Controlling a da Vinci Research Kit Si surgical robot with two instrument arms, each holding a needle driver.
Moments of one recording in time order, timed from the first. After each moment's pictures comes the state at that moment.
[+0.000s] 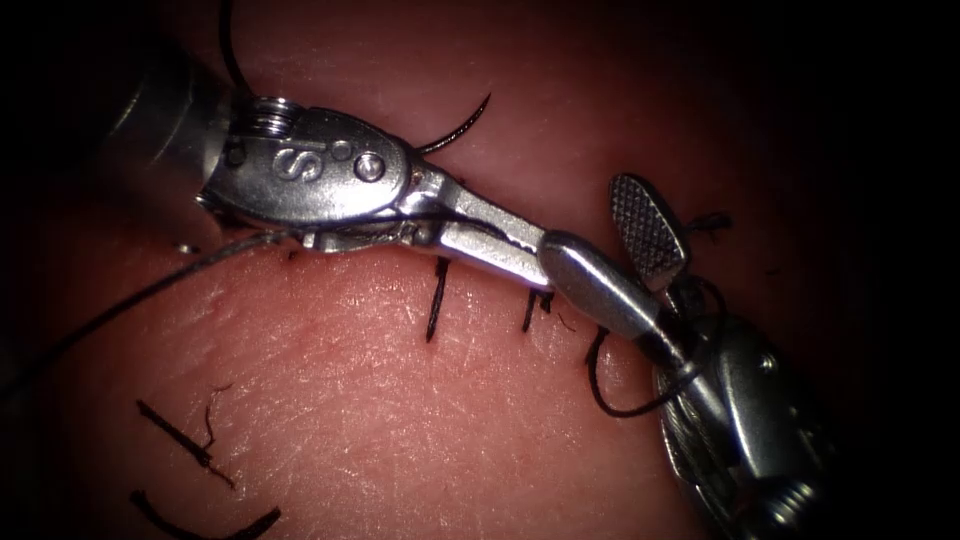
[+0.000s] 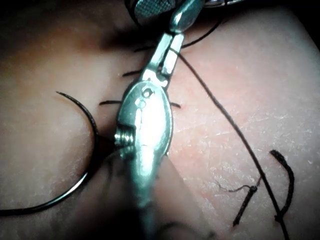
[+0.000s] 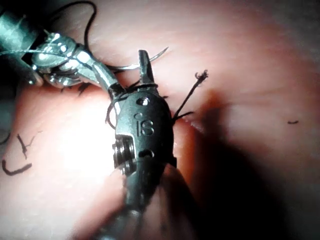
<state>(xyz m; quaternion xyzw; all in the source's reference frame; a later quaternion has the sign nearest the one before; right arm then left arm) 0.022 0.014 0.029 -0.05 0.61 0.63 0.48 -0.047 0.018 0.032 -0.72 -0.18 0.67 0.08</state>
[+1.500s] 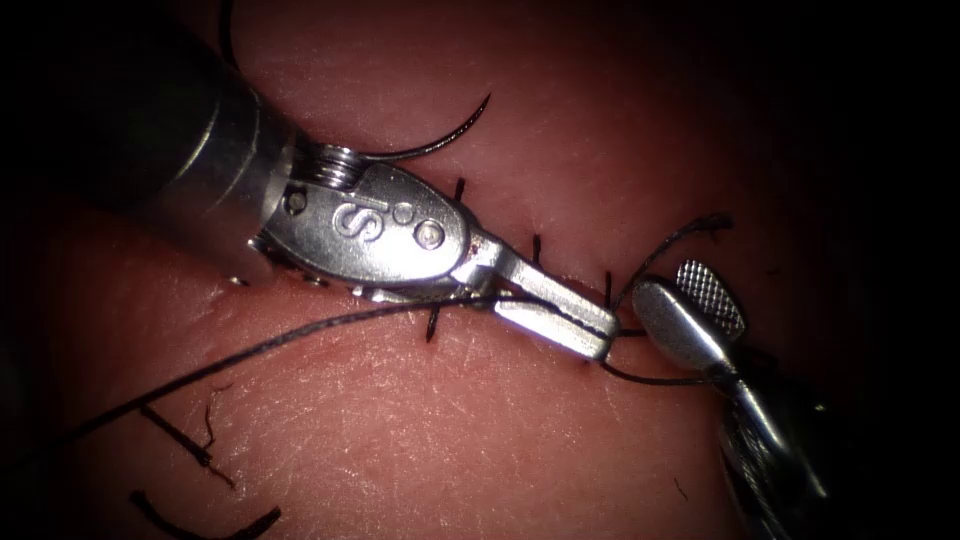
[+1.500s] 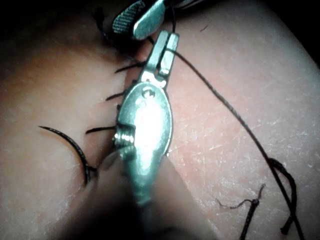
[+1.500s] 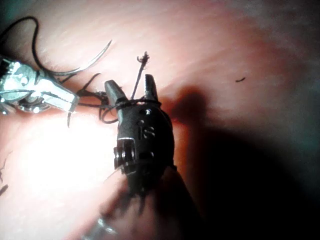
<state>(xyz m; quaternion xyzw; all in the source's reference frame) 0.018 0.013 0.032 -0.02 0.47 0.77 0.42 -0.050 0.016 0.034 -0.68 -0.19 0.70 0.04</state>
